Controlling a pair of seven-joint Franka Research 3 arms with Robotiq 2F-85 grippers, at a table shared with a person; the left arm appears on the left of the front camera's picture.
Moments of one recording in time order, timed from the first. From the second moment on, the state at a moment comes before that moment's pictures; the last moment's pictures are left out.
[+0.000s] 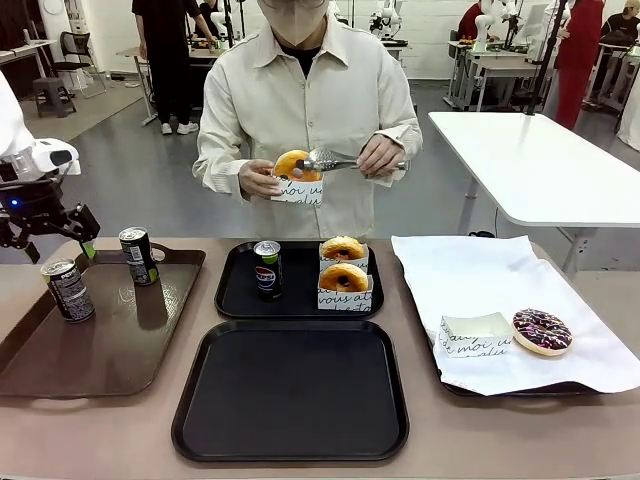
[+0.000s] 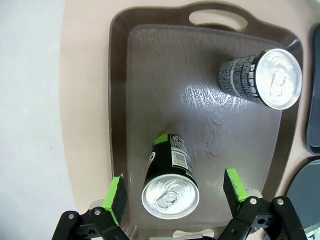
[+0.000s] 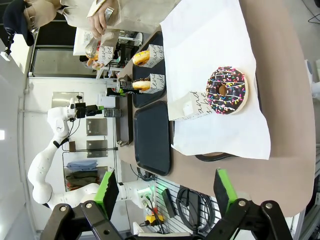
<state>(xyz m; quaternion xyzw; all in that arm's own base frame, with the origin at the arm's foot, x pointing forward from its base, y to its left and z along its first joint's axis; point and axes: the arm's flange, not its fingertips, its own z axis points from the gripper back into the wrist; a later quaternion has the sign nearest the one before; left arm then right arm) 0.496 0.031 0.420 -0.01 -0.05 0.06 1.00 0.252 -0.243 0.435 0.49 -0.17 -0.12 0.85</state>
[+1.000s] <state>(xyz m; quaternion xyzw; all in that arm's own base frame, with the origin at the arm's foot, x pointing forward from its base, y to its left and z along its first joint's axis) 0.489 0.033 0.382 0.01 -0.02 0.05 1.00 0.252 -0.243 0.435 0.49 -0.17 -0.12 0.85</state>
